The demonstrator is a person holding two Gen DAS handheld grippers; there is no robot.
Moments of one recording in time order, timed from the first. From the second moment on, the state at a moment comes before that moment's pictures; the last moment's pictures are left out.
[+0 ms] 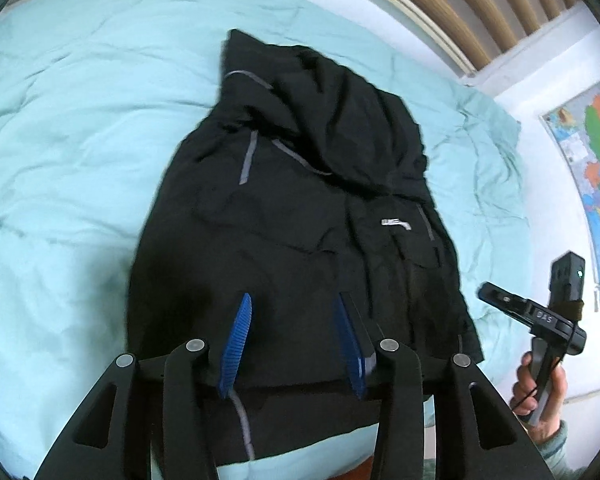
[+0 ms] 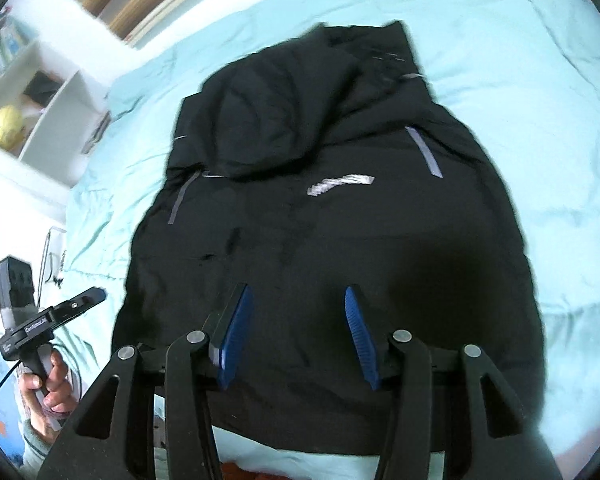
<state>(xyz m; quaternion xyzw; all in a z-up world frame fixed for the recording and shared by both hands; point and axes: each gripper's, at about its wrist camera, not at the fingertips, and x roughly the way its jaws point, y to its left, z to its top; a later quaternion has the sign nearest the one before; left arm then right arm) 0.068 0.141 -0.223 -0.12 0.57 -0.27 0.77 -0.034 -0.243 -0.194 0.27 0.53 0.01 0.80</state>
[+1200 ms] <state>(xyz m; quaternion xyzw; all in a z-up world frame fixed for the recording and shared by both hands) 0.014 0.238 -0.312 -0.28 0.65 -0.19 0.68 -0.143 -0.348 -0.301 0.34 0.61 -0.11 0.71</state>
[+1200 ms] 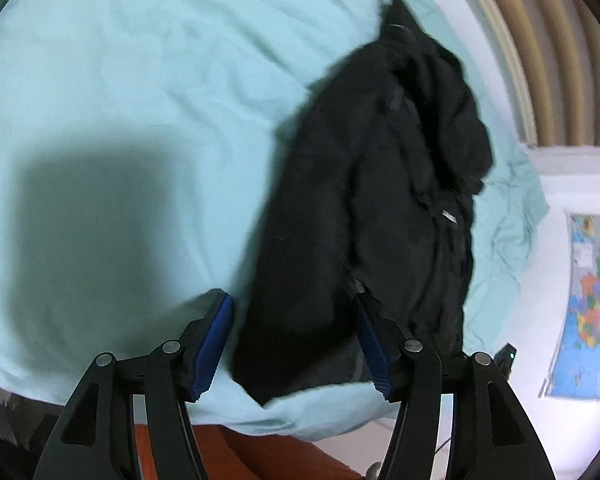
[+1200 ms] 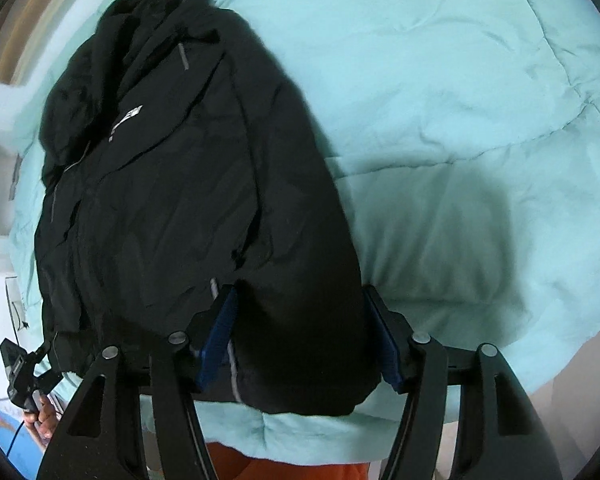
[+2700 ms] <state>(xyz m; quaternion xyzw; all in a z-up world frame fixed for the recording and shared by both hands) 0.123 0.184 -0.191 -0.29 0.49 -0.31 0.76 -0.046 -0.392 -0.168 0.36 0.47 -0.05 0.80</state>
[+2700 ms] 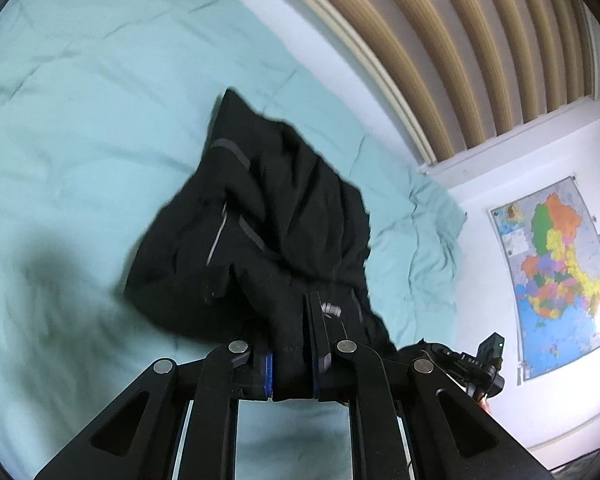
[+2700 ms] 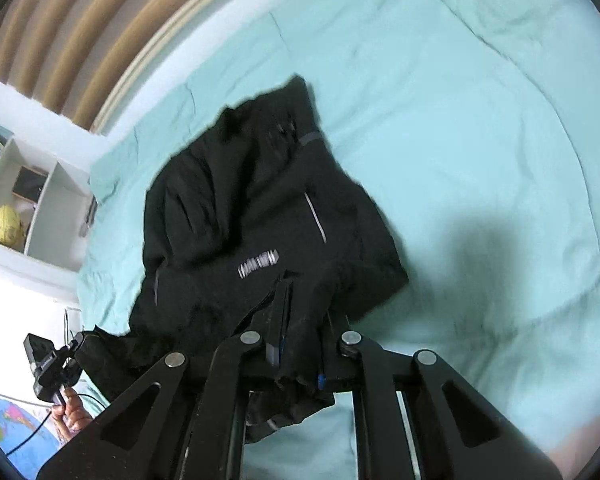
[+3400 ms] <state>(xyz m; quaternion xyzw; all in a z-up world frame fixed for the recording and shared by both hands) 0.409 0.096 -0.198 -0.28 0.47 -0.25 0.80 0.265 -0.445 -0.161 0.29 0.48 -0.09 0.83</state>
